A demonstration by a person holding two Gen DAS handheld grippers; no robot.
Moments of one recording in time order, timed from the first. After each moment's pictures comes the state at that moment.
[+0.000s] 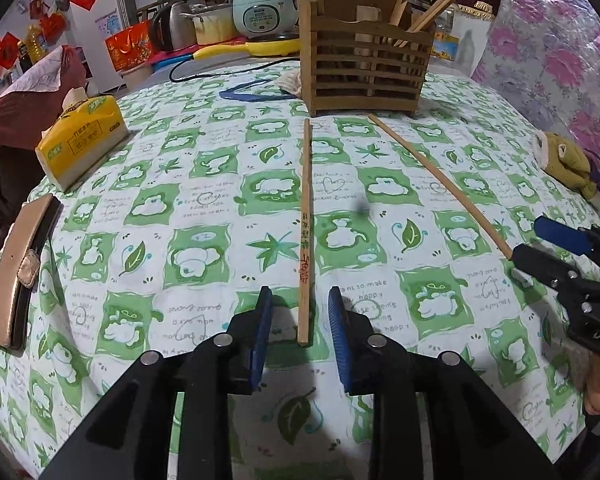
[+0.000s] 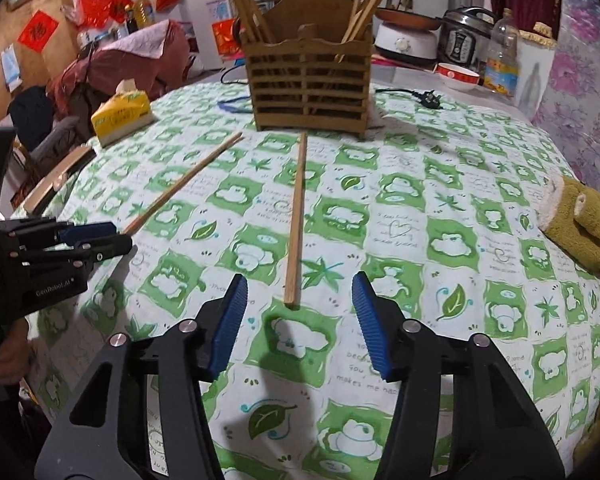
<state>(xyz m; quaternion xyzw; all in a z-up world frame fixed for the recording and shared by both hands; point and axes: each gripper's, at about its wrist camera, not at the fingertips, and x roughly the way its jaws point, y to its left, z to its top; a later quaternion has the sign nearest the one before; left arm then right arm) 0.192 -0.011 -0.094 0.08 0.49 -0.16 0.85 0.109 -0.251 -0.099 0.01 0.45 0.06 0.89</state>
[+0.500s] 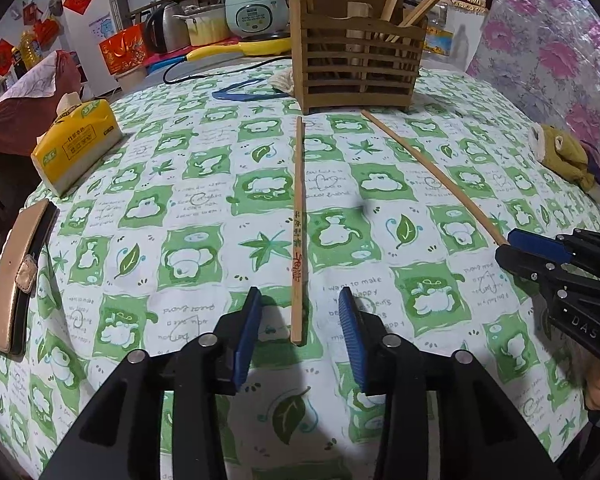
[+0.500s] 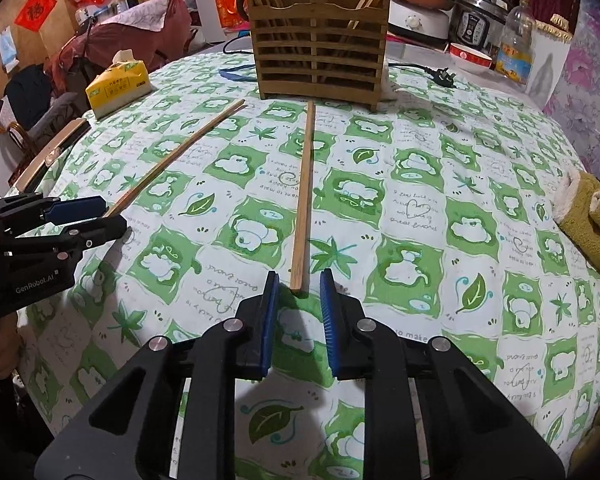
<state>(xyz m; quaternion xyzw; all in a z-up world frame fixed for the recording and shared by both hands) 0.191 -0.016 -0.096 0.09 0.49 -0.17 0.85 0.119 -0.245 -0.113 0.00 0.49 0.06 0.87</state>
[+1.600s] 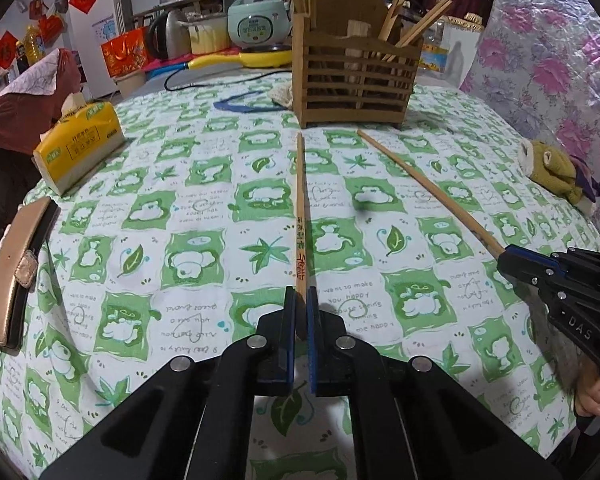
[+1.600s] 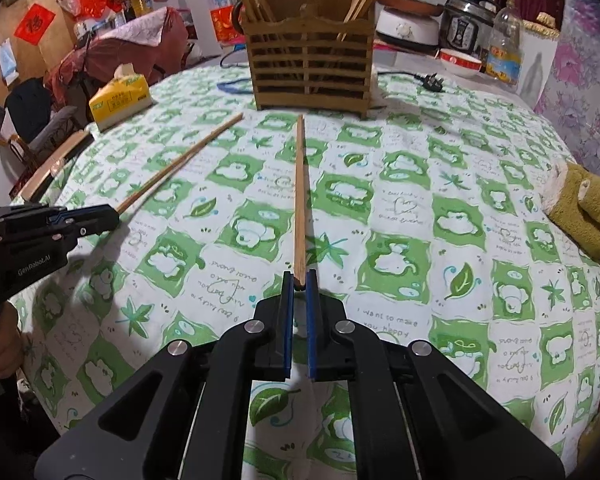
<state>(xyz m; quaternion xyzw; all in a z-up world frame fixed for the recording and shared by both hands) 0.182 -0.010 -0.086 0.07 0.47 -0.18 0.86 0.103 -0.253 -0.105 0.02 0.47 0.05 0.88</state>
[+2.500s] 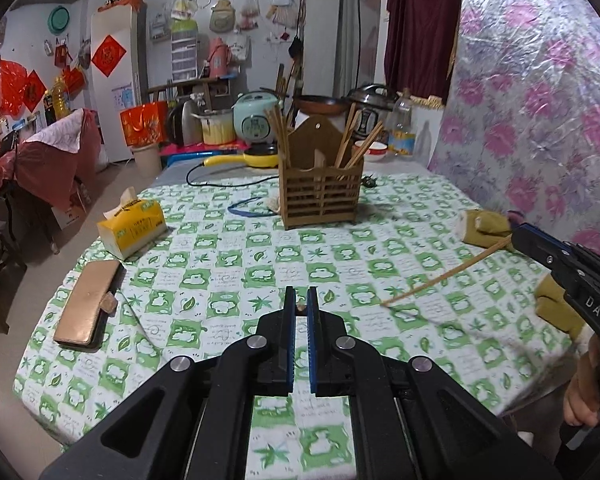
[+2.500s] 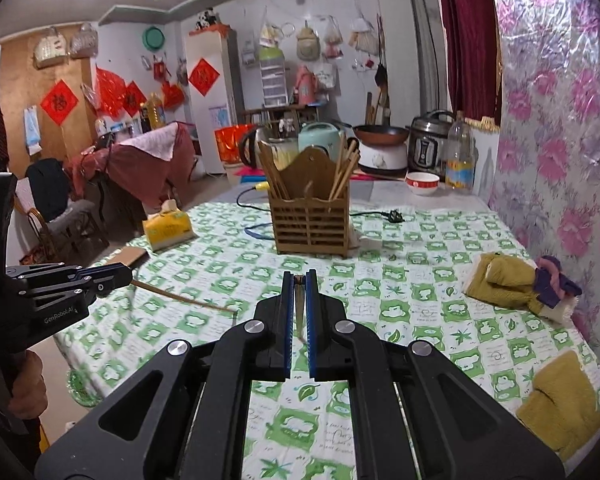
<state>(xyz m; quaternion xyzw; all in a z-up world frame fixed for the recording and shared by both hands) 0.072 0.003 0.046 0.04 0.33 -0.19 0.92 -0.012 -0.257 0.040 0.04 0.26 0.03 0.96</state>
